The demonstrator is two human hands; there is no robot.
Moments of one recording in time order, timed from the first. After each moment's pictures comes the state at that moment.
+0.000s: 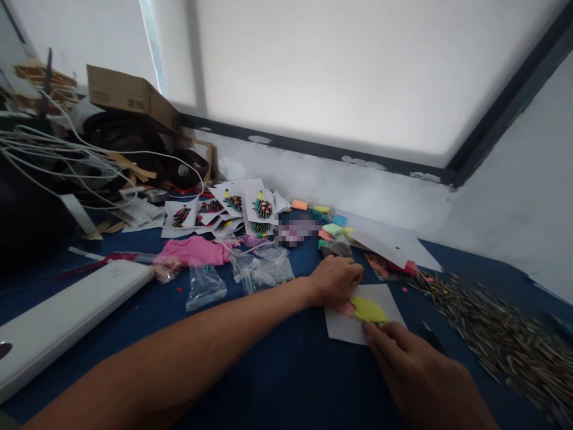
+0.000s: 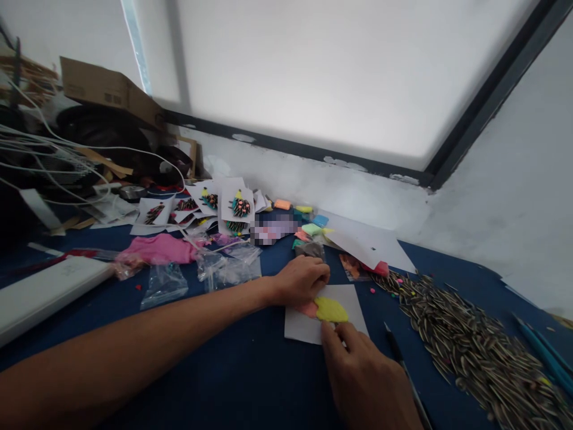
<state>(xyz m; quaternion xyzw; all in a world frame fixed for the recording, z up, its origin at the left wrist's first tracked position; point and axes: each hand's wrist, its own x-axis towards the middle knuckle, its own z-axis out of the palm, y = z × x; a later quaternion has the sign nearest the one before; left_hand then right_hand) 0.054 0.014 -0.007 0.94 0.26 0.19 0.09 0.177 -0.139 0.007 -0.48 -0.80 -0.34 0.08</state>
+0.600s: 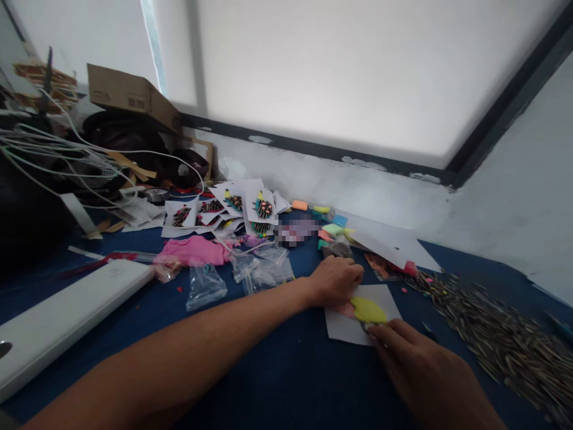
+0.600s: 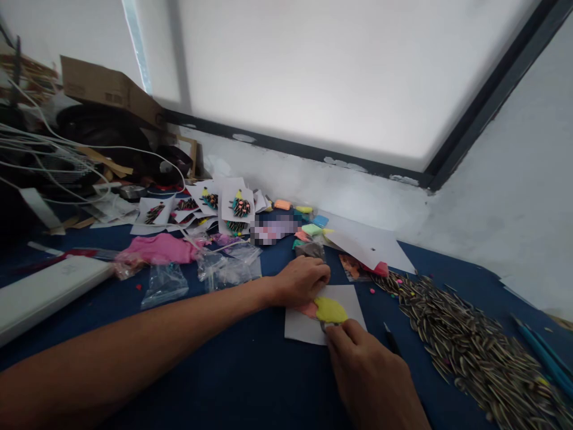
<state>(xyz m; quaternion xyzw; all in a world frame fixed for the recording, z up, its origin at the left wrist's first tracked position) 0.054 0.015 -0.009 0.94 0.26 0.20 0.08 0.182 -0.135 0.011 -0.52 -0.81 -0.27 0.11</state>
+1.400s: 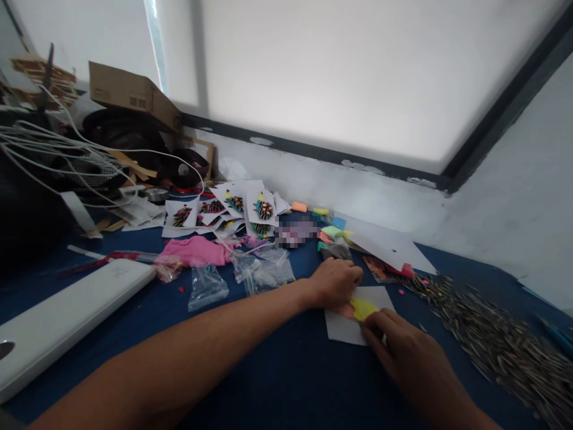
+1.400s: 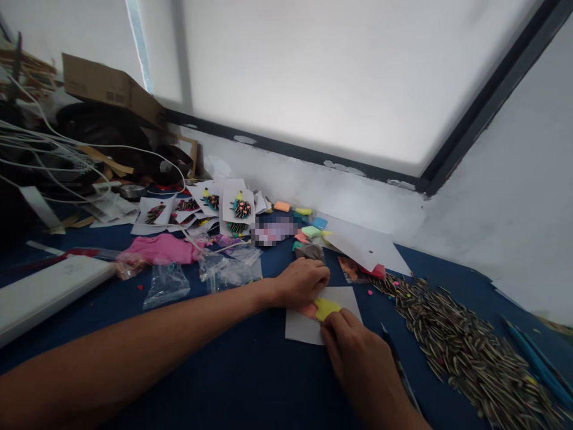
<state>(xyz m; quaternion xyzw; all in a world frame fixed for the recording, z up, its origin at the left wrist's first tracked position) 0.055 0.016 -0.010 0.94 0.26 0.19 0.08 0.179 -0.121 0.010 -0.55 -0.81 -0.16 0.16</state>
